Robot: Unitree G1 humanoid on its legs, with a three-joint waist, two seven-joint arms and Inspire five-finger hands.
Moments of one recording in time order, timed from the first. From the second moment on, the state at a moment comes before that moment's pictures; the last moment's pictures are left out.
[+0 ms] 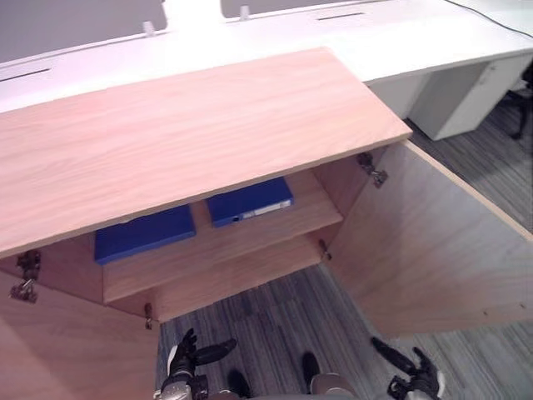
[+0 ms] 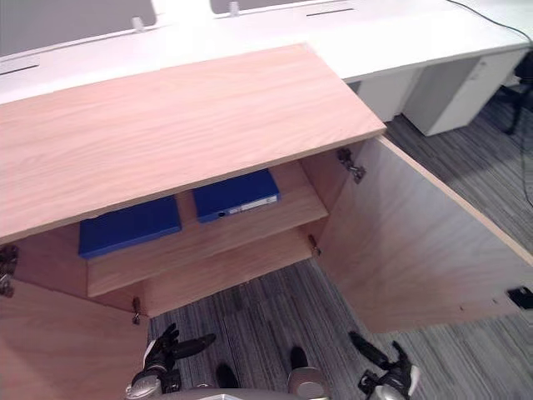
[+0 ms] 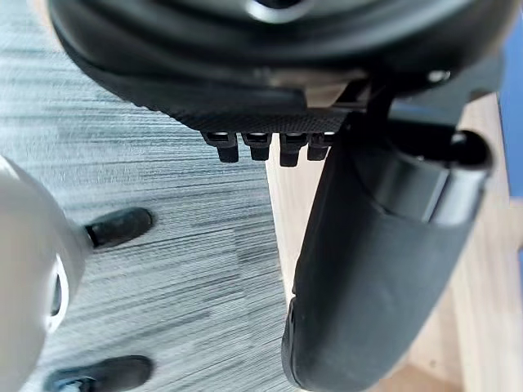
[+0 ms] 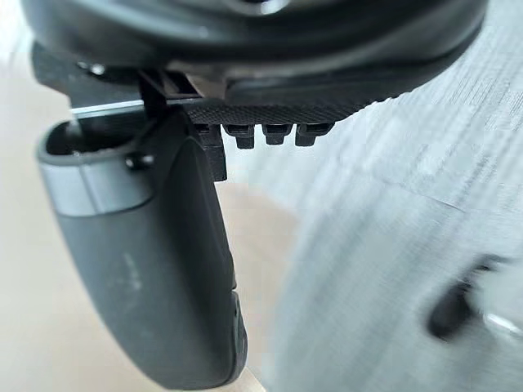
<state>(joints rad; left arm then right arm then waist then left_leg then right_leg) 0.11 0.10 0.11 0.96 -0.13 -0.13 0.08 0.13 -0.09 -0.56 0.76 0.20 -0.08 -0.24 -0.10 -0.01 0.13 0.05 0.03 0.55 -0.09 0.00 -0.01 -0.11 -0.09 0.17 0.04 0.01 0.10</state>
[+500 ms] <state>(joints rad) 0.15 0.13 0.08 0.95 -0.10 -0.15 0.04 -0.30 -0.49 -0.35 0.73 0.20 -0.10 -0.23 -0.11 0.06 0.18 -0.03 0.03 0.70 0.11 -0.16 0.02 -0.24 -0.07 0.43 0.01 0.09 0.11</state>
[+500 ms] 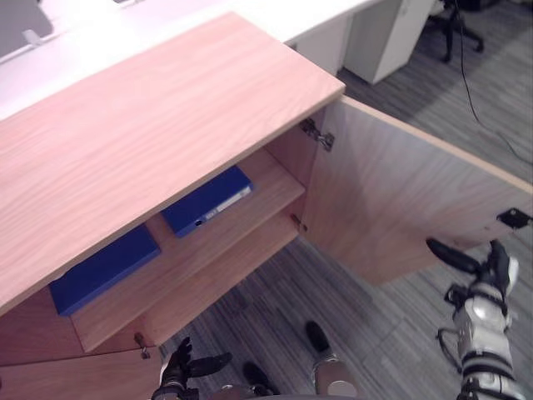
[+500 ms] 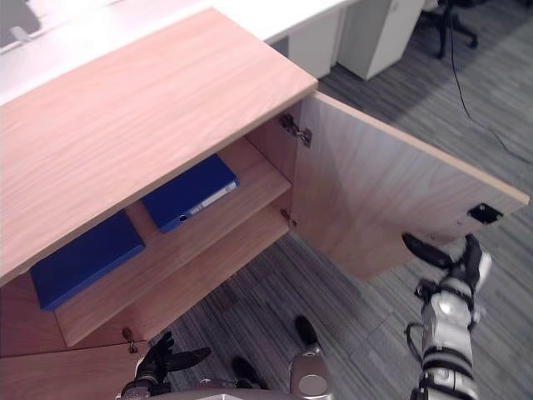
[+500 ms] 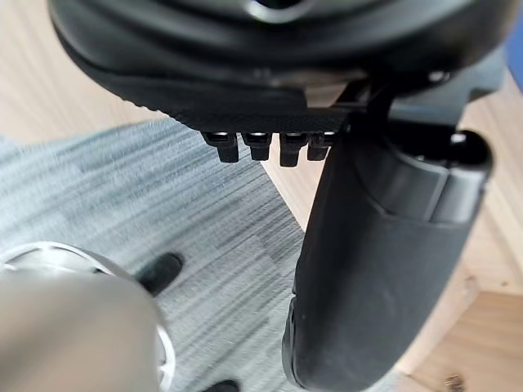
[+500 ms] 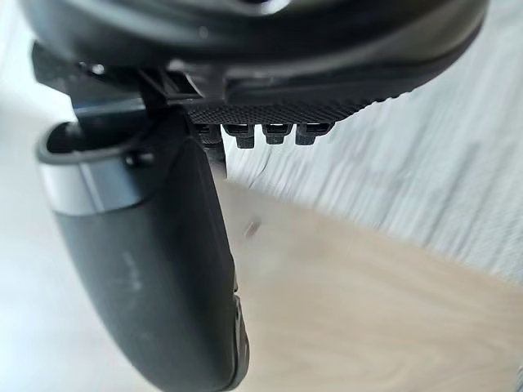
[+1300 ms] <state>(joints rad) 0.05 0.03 0.08 0.97 -0.08 -0.17 0.05 0.27 -0.20 -0.01 -0.18 0.22 -0.20 -0.13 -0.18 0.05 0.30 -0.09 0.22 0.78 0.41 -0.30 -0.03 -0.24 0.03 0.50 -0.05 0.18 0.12</state>
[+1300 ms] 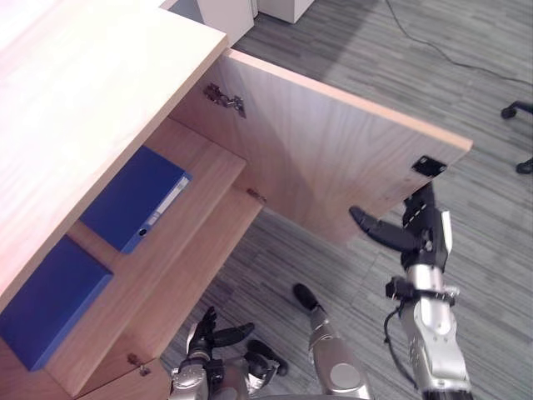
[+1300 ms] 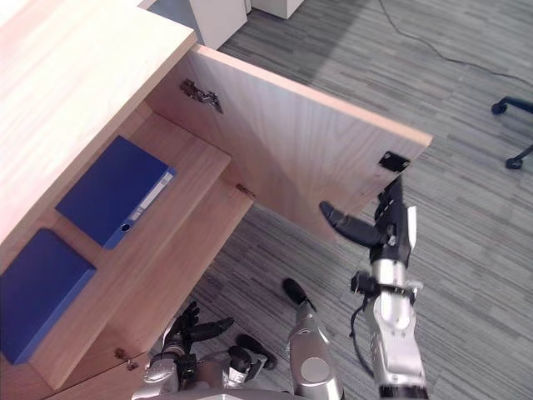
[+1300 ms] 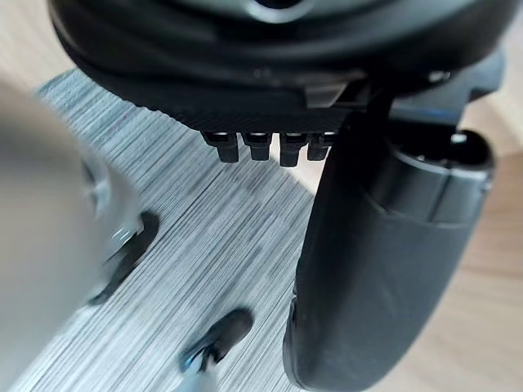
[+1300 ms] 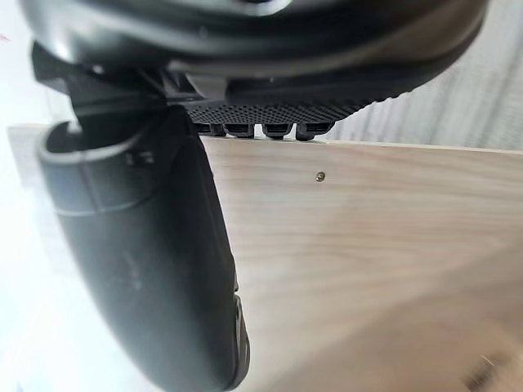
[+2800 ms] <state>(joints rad) 0.10 0.10 0.11 0.97 -0.11 -0.13 0.08 -0.13 -0.15 0.09 0.36 0.09 -0.29 -0.22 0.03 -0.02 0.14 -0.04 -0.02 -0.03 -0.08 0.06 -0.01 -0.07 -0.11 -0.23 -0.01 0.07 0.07</state>
